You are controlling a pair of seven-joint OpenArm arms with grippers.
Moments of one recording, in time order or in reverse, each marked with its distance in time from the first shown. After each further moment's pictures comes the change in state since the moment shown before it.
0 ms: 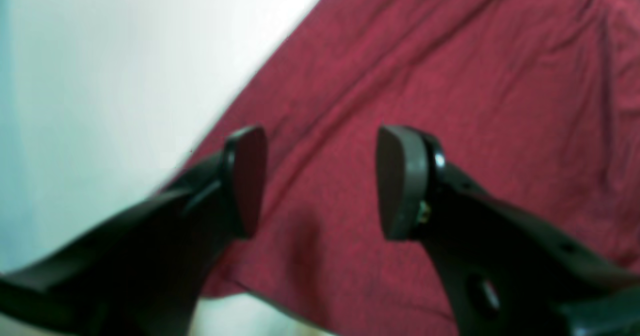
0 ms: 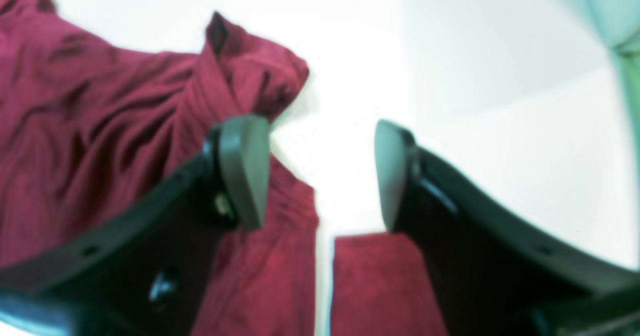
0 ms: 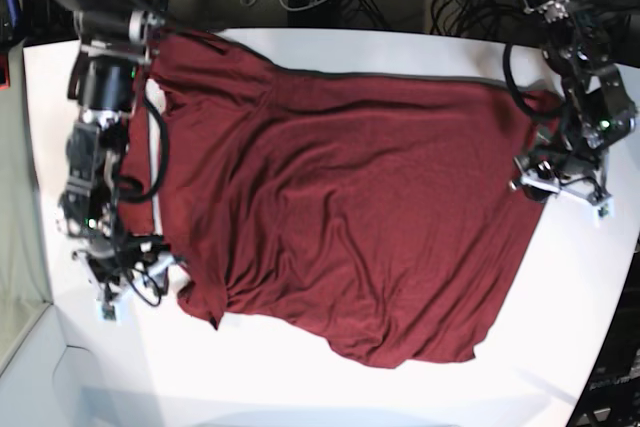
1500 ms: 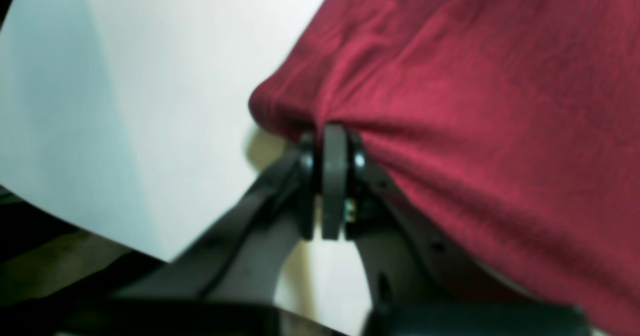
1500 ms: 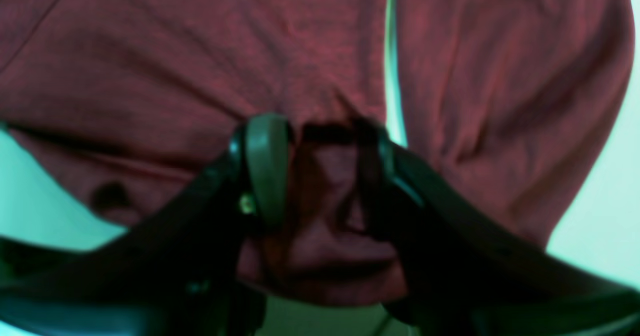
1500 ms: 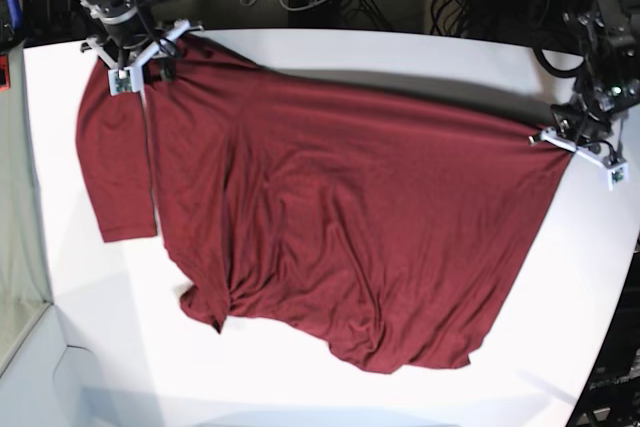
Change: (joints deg) left arm 9.7 -6.9 0.4 1.2 -0.6 -0.2 -3.6; right arm -56.1 -4.2 0.6 36.2 0.4 0.1 8.8
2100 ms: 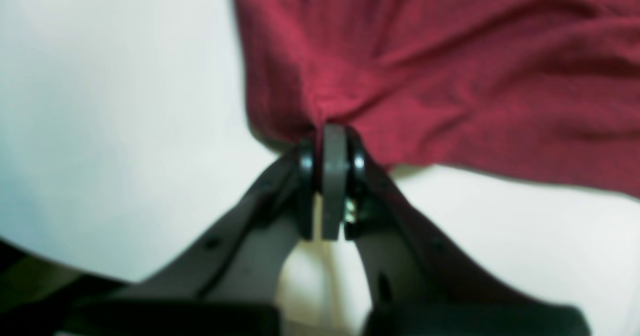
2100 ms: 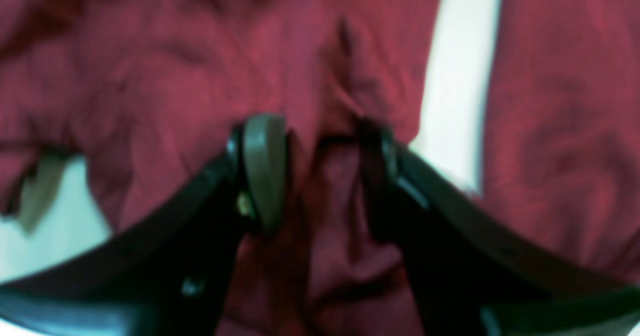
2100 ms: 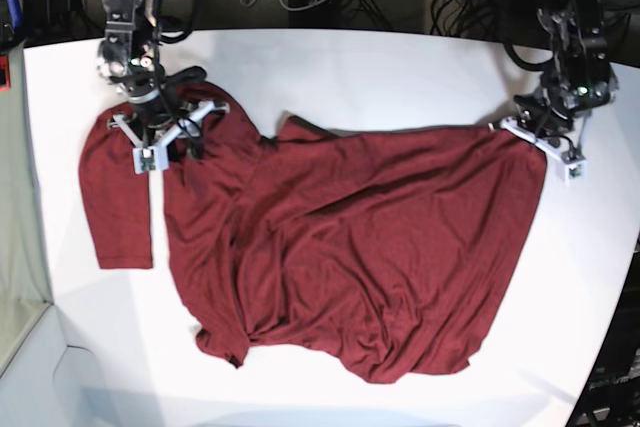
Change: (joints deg) left arm 0.0 0.8 8.0 -1.8 0.5 0.0 -0.1; right arm 20.5 -0.2 -5.0 -15.2 -0.3 -0.2 2.3
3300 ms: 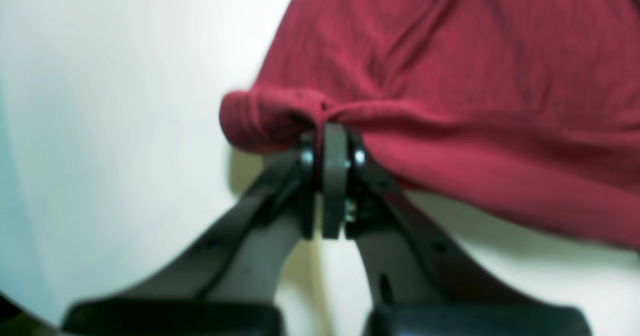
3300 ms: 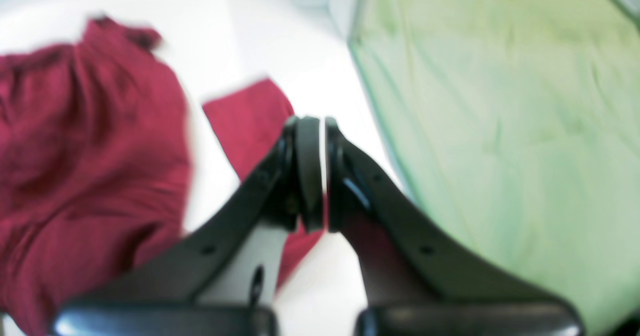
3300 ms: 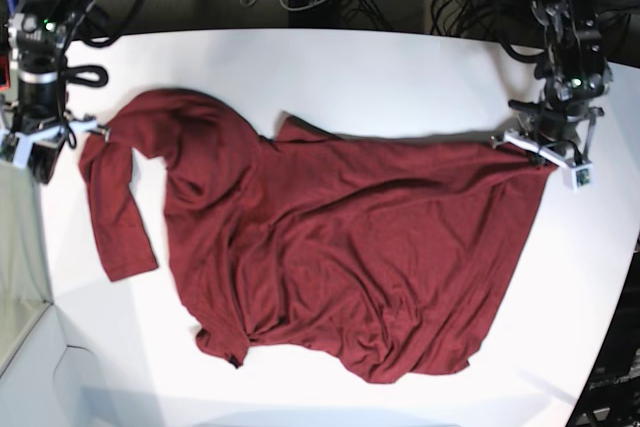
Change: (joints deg) left arm 2.0 2.0 0.2 0.0 0.3 0.0 -15.3; right arm -5.2 -7.5 26.6 29.1 0.1 0.0 -1.7
